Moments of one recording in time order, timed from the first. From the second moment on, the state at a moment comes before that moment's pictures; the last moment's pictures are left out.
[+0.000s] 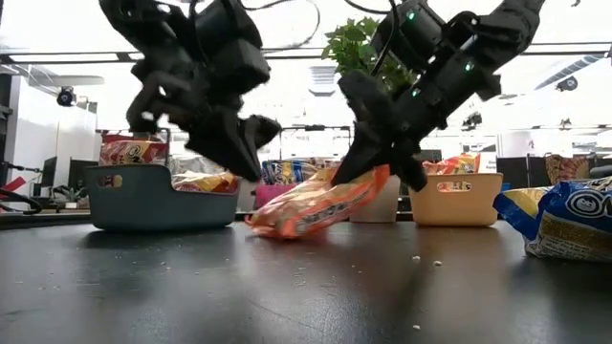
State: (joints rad) left arm -0.02 1.60 0.84 -0.09 0.27 0.35; right arm 0.03 1.68 0.80 0.22 0.11 0.70
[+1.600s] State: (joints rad) left arm 0.02 1.82 0.75 0.34 0.14 0.29; right arm -0.04 1.46 0.84 -0.36 0.07 0.91
